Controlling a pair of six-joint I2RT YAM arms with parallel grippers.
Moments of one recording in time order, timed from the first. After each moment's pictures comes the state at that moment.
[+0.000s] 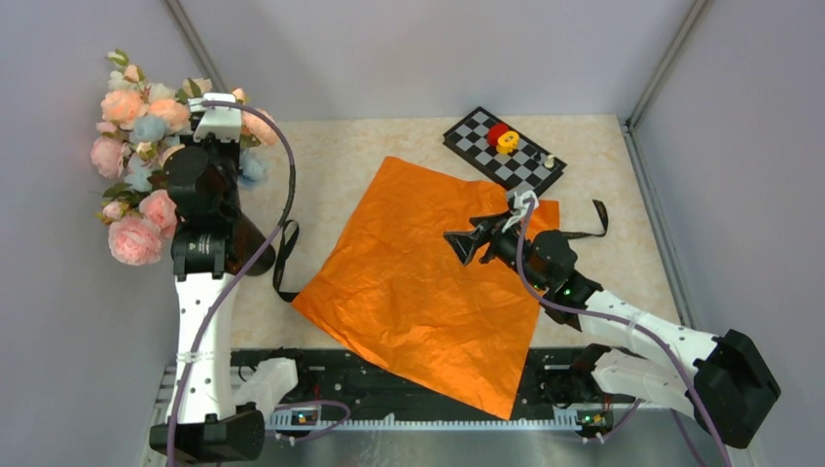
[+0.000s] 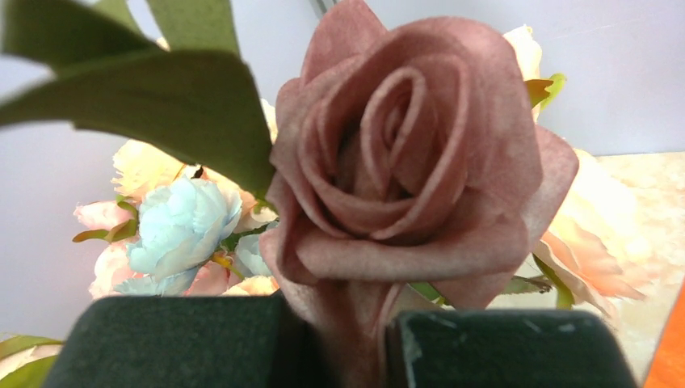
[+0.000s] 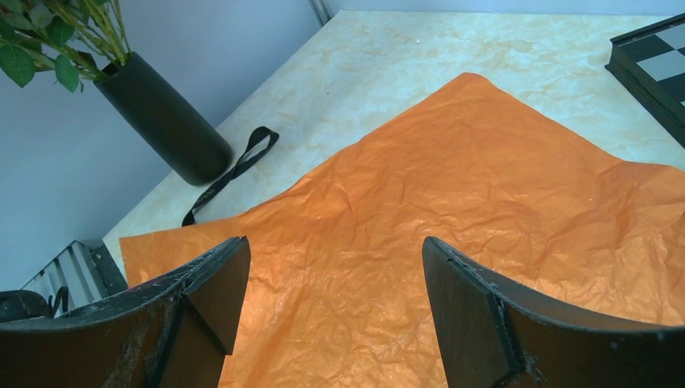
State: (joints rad) left arm 0.07 0.98 1.28 -0.22 -0.23 0.40; right arm 0.74 1.00 0.50 0.51 -0.01 0.37
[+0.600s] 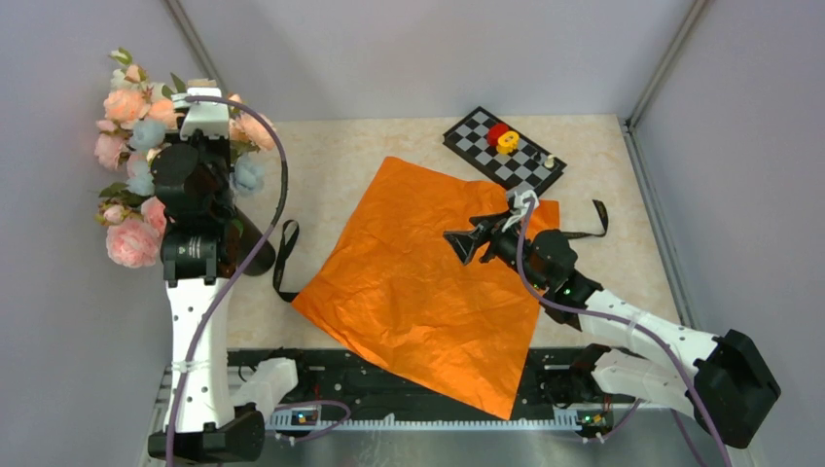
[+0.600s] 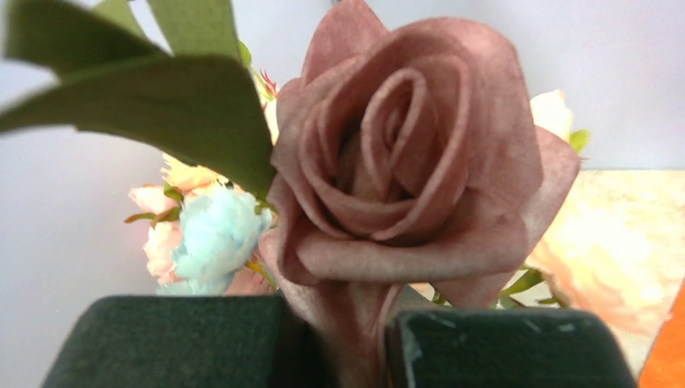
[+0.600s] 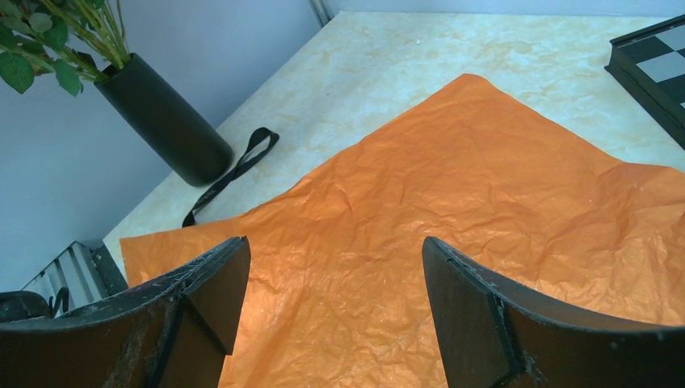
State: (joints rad) left arm 0.07 0.98 1.35 -0.27 -0.29 0.38; right arm 0.74 1.00 0.50 0.51 -0.01 0.37
